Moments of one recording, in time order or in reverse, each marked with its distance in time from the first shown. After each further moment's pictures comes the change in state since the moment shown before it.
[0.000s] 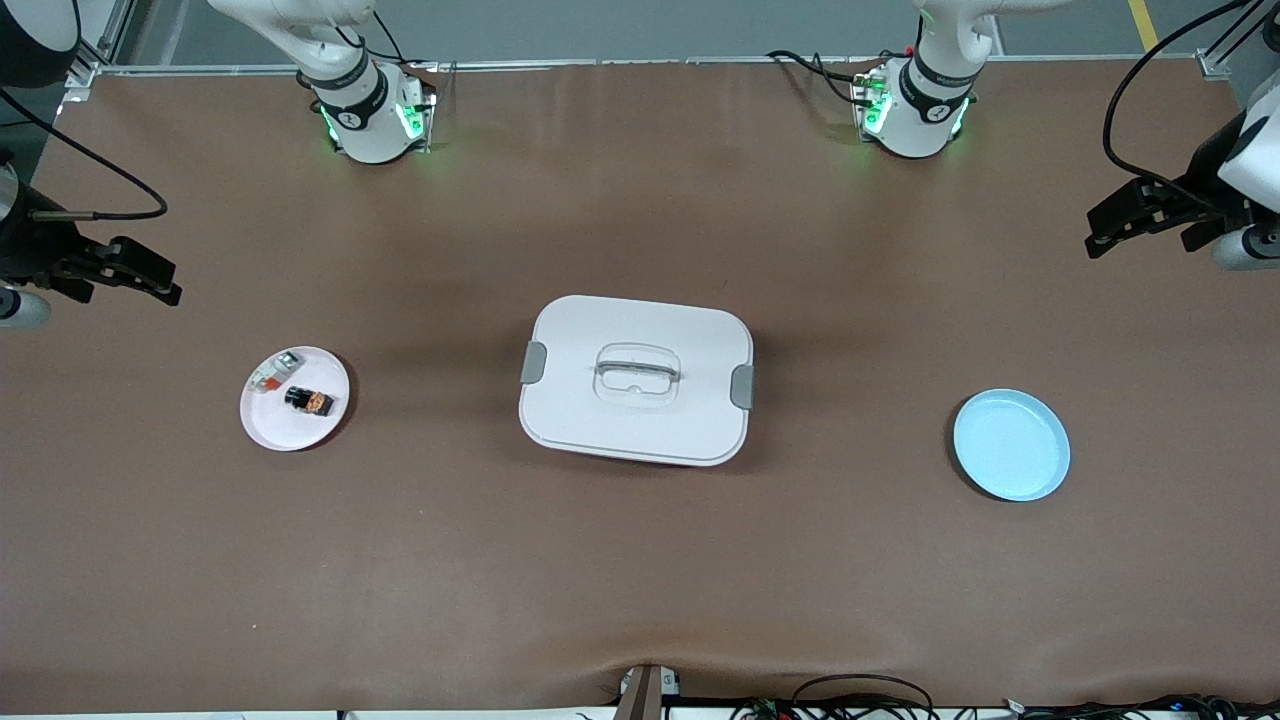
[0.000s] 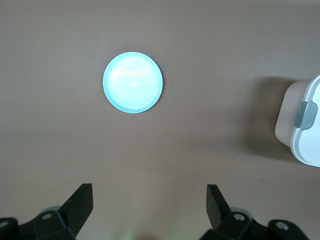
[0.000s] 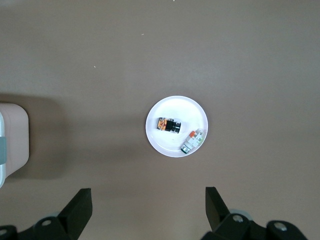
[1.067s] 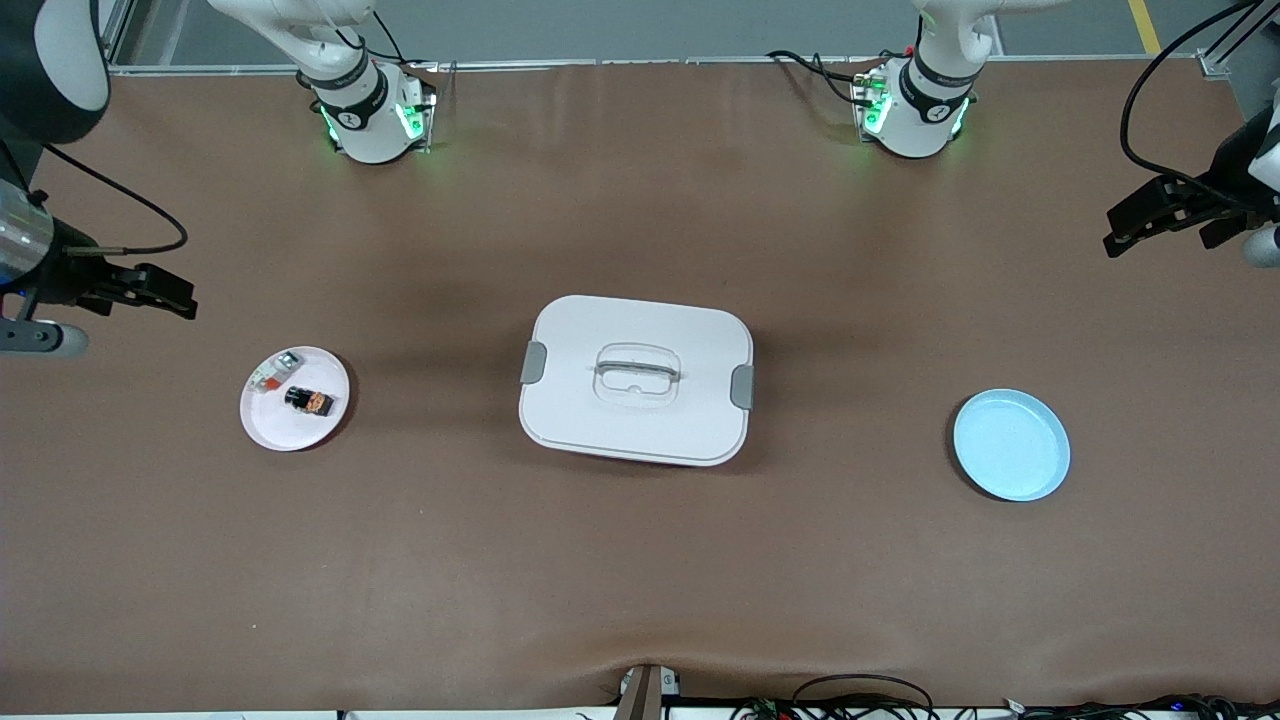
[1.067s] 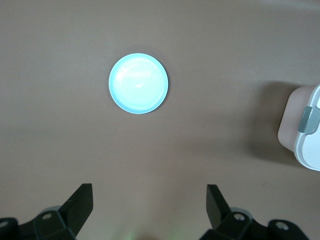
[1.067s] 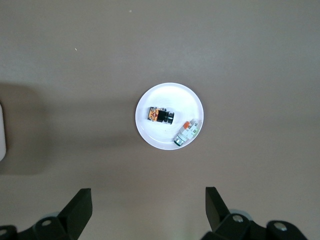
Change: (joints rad) left arm 0.025 -0.005 0.001 0.003 0.000 0.000 0.002; right arm -0.001 0.055 -0.004 -0.057 -0.030 0.022 0.000
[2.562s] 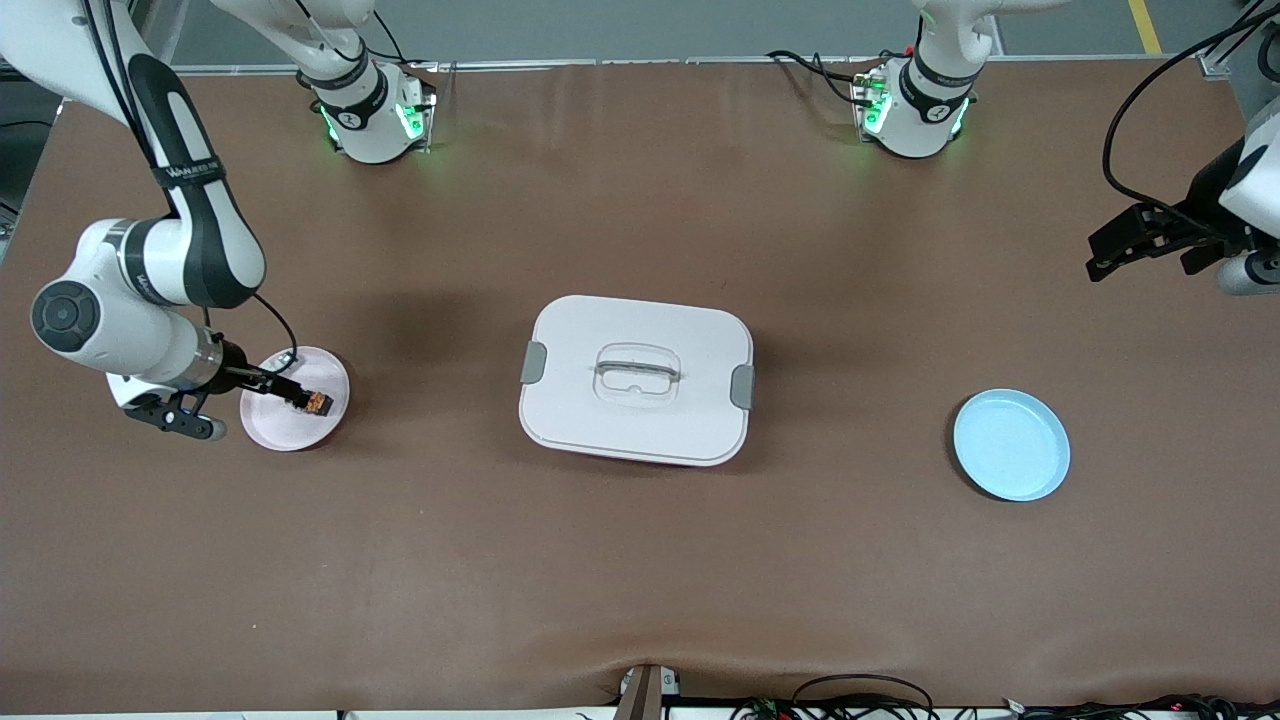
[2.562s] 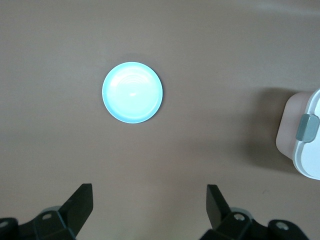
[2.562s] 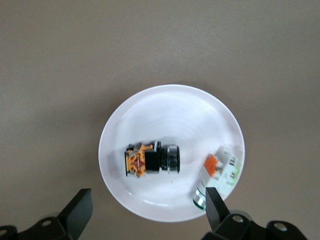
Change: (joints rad) left arm -0.015 0.028 -0.009 -0.017 0.000 0.063 -0.001; right arm -0.067 0.239 -0.007 -0.427 -0.001 0.673 0.219
